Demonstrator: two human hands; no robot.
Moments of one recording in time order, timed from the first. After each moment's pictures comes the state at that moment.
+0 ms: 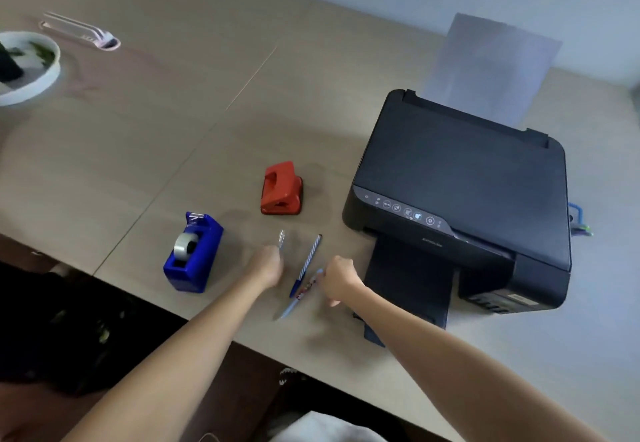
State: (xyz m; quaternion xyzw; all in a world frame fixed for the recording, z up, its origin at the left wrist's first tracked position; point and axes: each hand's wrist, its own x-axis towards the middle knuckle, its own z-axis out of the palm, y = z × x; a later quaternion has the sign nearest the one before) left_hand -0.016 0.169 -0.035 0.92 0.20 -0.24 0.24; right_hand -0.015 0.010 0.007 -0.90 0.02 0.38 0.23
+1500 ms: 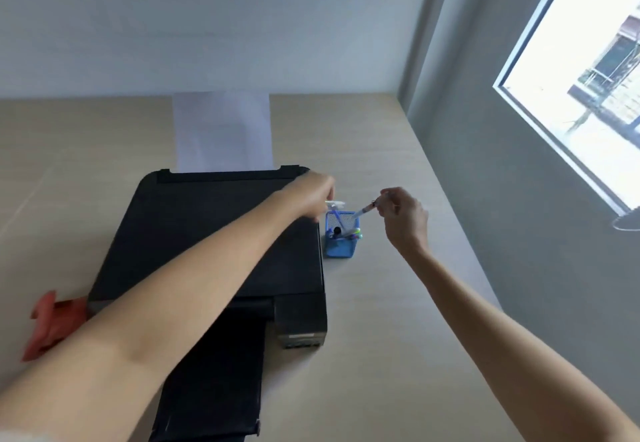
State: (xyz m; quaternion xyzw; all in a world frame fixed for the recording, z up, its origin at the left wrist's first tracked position) left_hand 0.164 -0.286 0.179 0.93 -0.27 -0.19 0.14; right_hand 0.082 -0.452 0.116 -0.84 0.21 -0.20 0.45
